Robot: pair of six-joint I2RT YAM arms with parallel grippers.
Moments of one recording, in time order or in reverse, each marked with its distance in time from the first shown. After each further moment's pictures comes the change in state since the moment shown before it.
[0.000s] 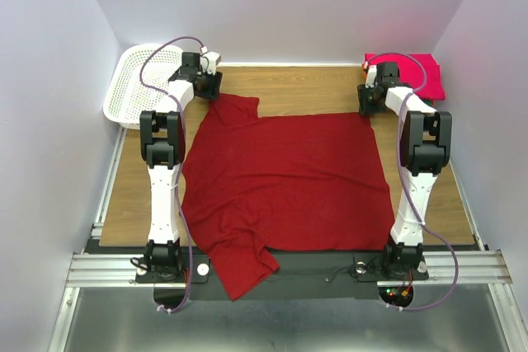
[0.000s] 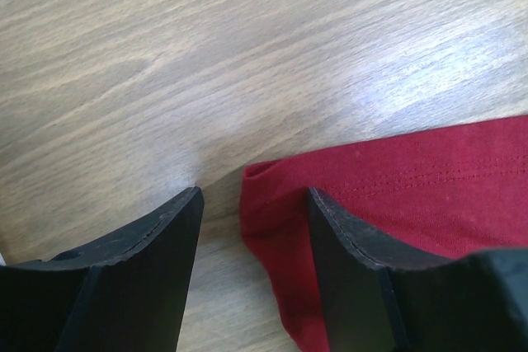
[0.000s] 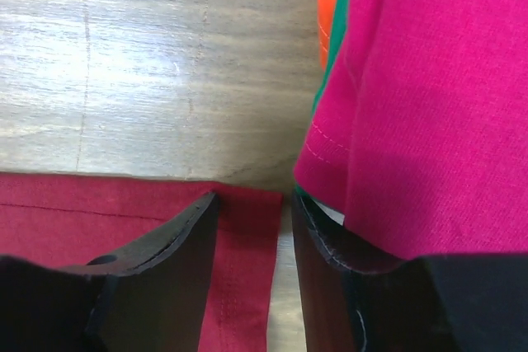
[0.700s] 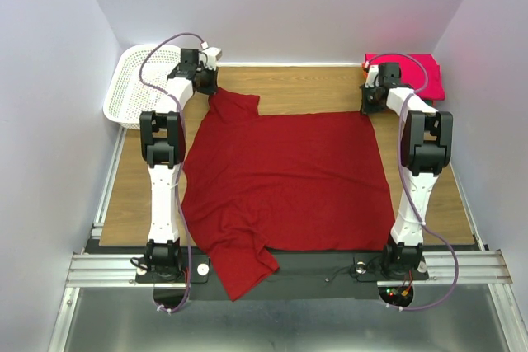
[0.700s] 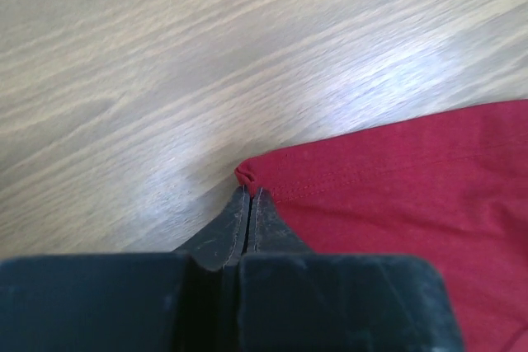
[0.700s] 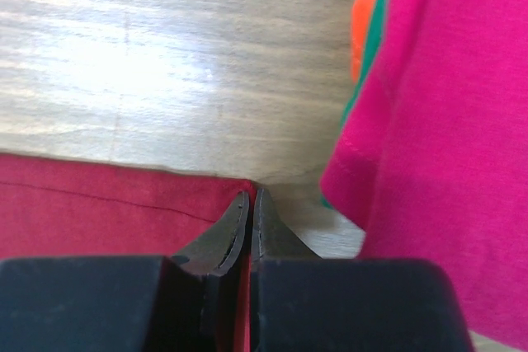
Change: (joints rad) left arm 0.005 0.026 0.073 -0.023 0.114 -0.033; right arm -0.008 0.004 -0.013 0.037 -0.103 0.016
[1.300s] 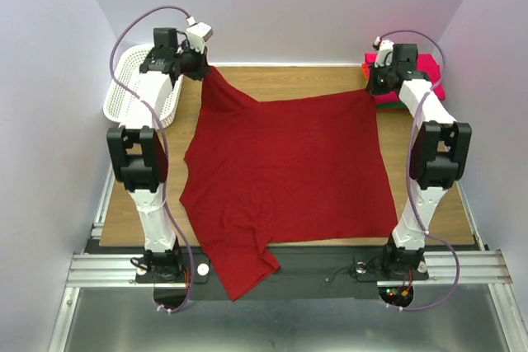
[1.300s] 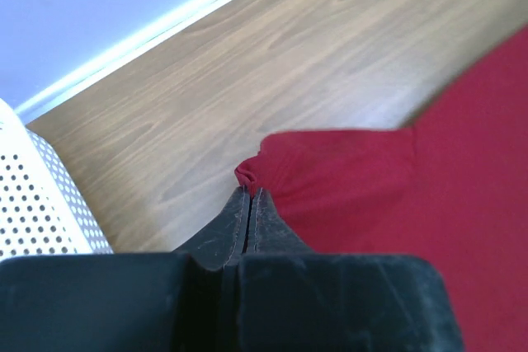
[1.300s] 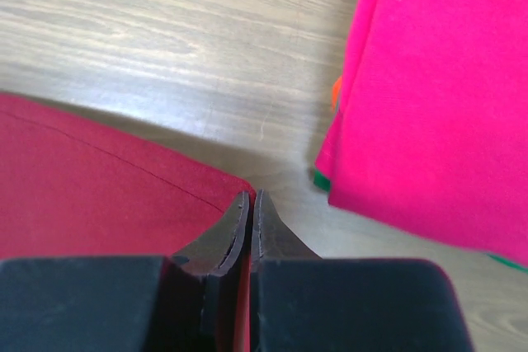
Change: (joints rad) left arm 0.028 -0.454 -0.261 -0.029 0.160 0.113; right arm -0.006 -0.190 0.021 -0.026 -0.069 -0.024
